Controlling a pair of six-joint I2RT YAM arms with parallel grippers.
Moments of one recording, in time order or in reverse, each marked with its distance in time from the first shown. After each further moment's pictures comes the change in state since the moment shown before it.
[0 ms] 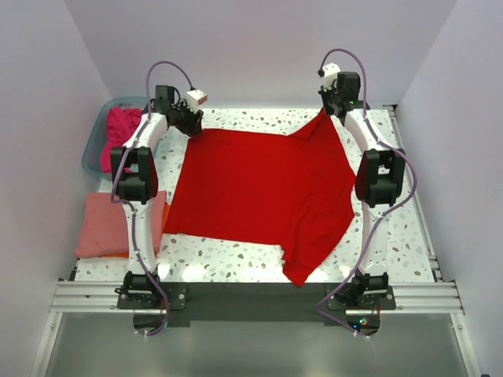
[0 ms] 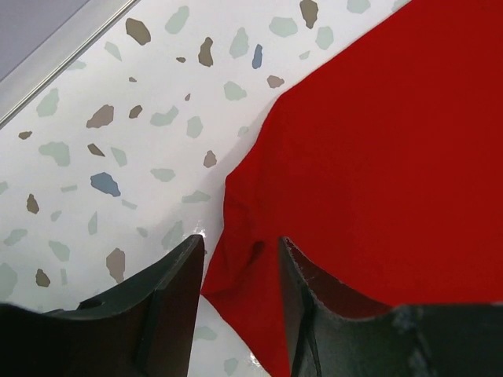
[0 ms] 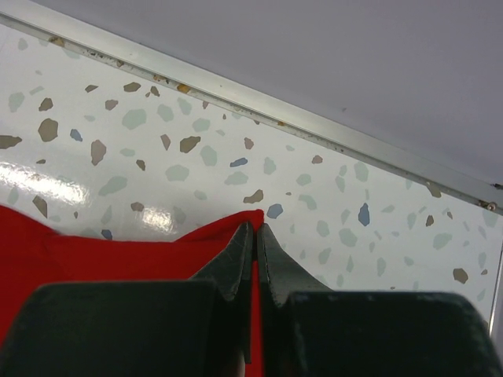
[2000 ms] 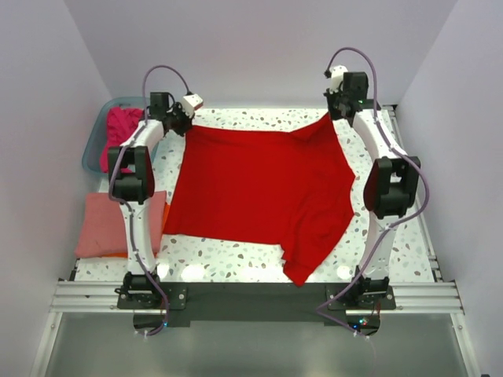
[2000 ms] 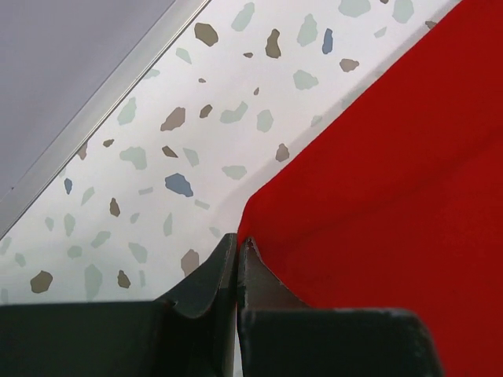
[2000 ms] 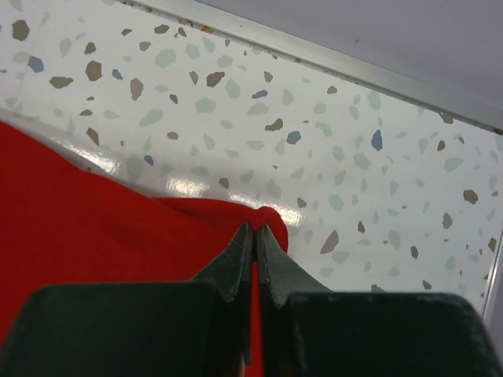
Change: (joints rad) left arm 0.031 0.000 -0.112 0.217 -0.047 0.148; right arm 0.000 -0.184 -0.143 -0.142 0.005 0.066
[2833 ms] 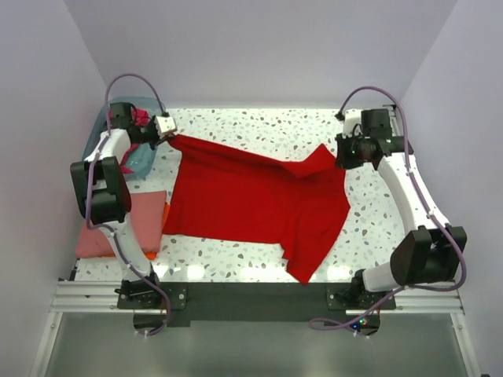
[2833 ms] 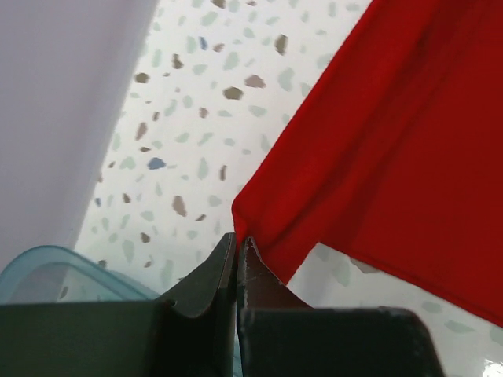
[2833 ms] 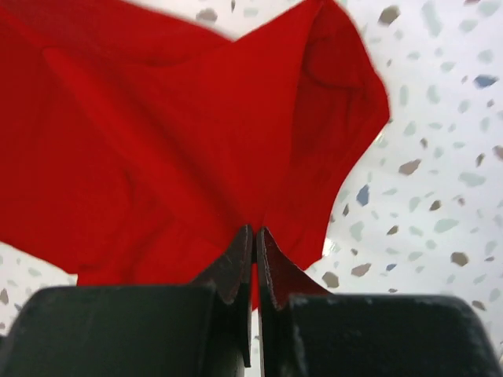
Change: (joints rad) left arm 0.195 -0.360 -0.382 -0.112 0.452 0.582; right arm 0.000 -0.694 -0.593 -0.333 -0.163 0.092
